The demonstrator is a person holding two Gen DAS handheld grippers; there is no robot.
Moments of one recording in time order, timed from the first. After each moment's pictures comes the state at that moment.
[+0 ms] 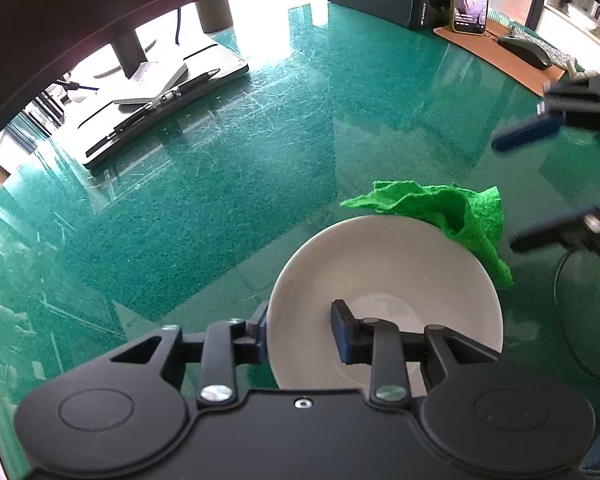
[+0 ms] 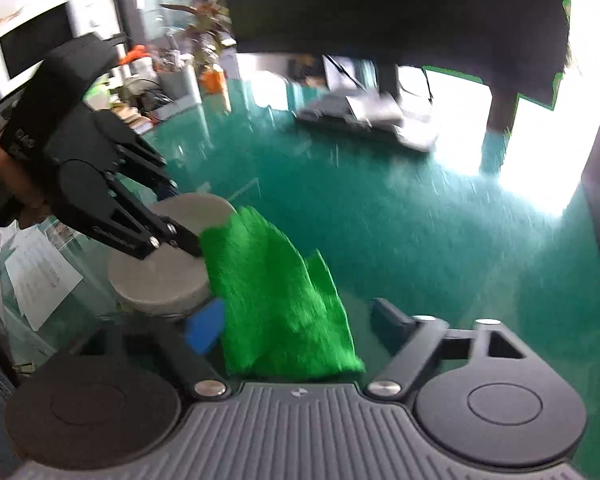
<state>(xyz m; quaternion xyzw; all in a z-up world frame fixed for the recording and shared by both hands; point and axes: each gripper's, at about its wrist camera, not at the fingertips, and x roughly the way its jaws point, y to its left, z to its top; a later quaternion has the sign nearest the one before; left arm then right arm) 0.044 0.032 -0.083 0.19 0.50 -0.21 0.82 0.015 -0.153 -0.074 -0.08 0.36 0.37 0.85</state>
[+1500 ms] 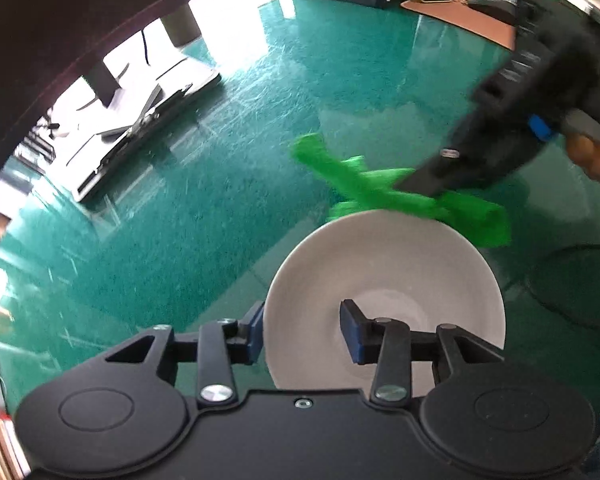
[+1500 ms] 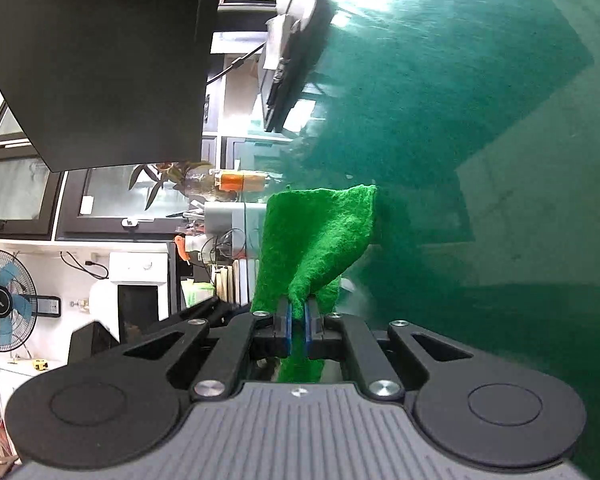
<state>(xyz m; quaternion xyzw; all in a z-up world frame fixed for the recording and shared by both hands) 0.041 0.020 -0.078 0.27 0.48 -0.23 0.80 0.081 -0.198 -0.147 0.48 0.52 0.36 0.61</state>
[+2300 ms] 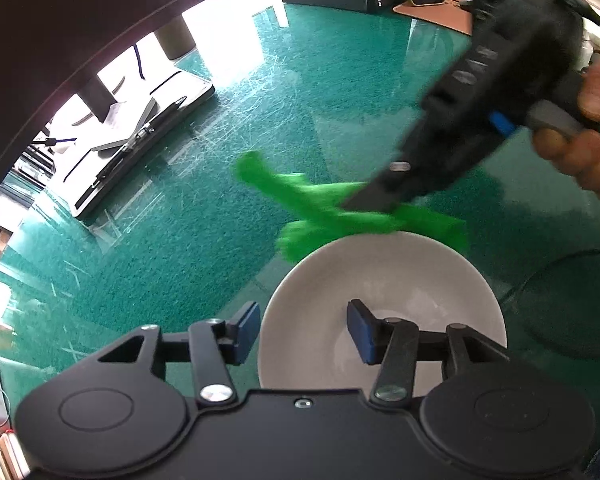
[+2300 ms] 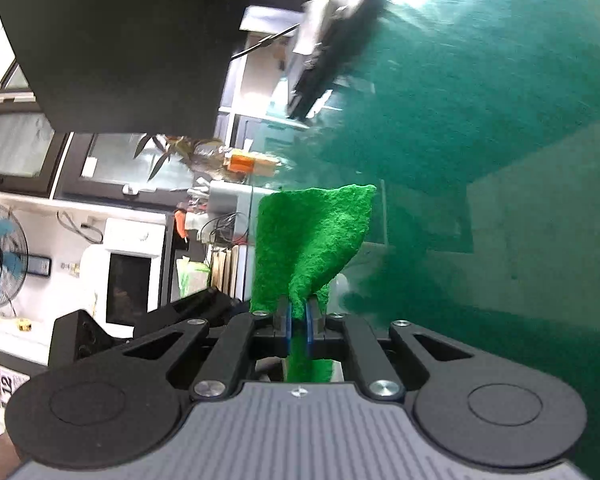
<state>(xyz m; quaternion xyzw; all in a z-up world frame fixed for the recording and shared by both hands) 0.040 0.014 -0.079 0.28 0.47 -0.24 0.80 0.113 -0.163 -0.150 0.42 0.51 0.40 0.63</state>
